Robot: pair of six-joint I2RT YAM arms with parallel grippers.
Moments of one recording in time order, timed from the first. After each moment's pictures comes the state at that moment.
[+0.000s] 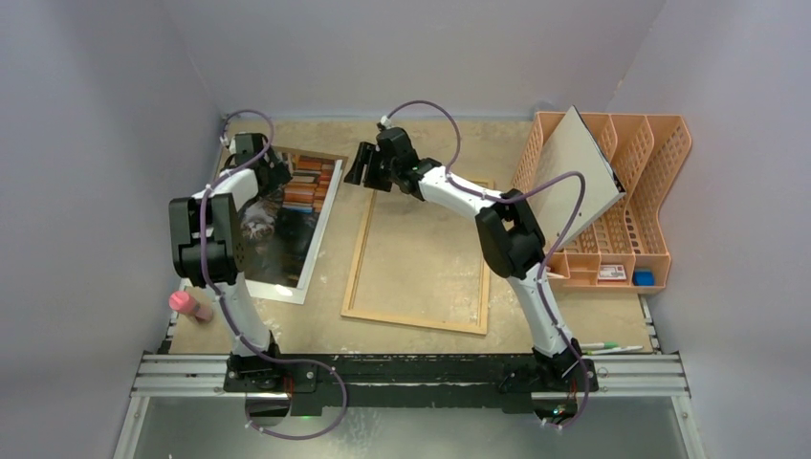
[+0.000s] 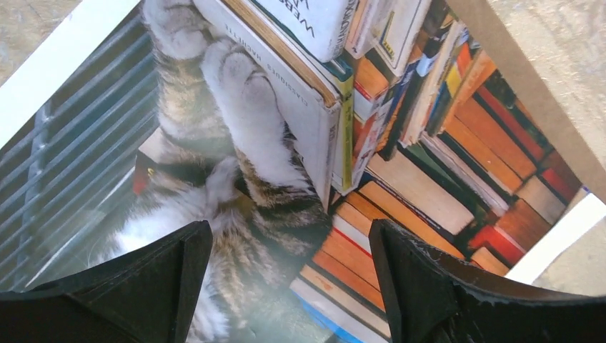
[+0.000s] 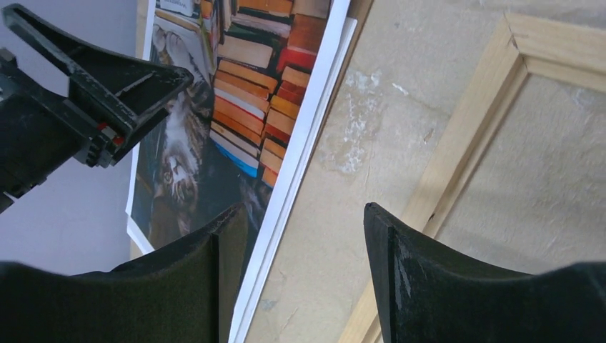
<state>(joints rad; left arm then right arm) 0.12 1.92 1.30 -0.23 -0.18 -0.48 0.68 2.31 1.90 -0.17 -0.15 0.79</state>
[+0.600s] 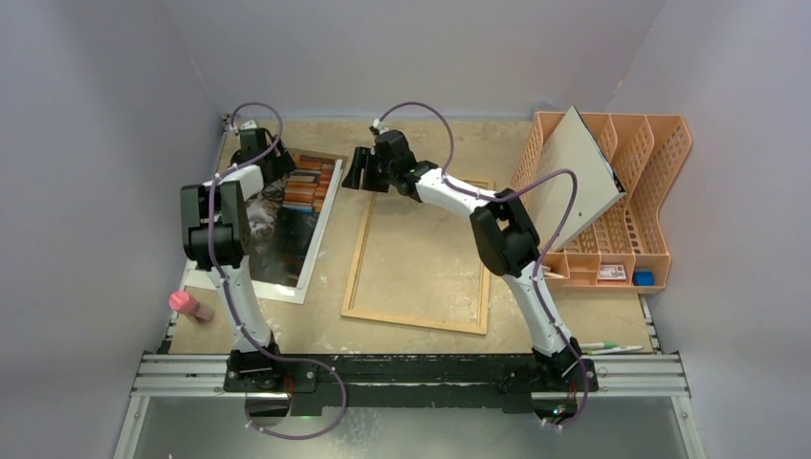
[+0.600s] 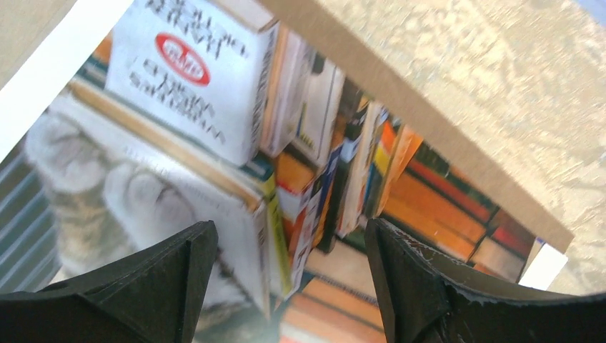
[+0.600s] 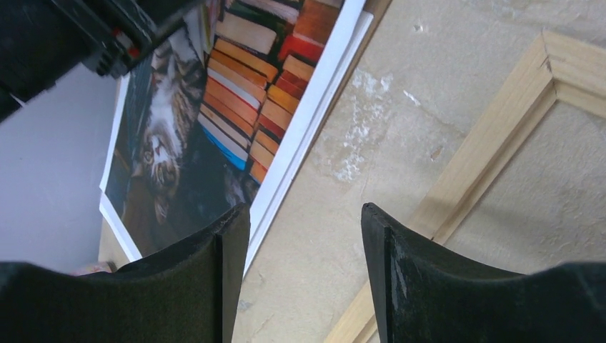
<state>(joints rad) 0.12 2.10 1.40 -0.03 -0.09 -0.40 0.68 2.37 1.95 -0.14 -0.21 0.68</state>
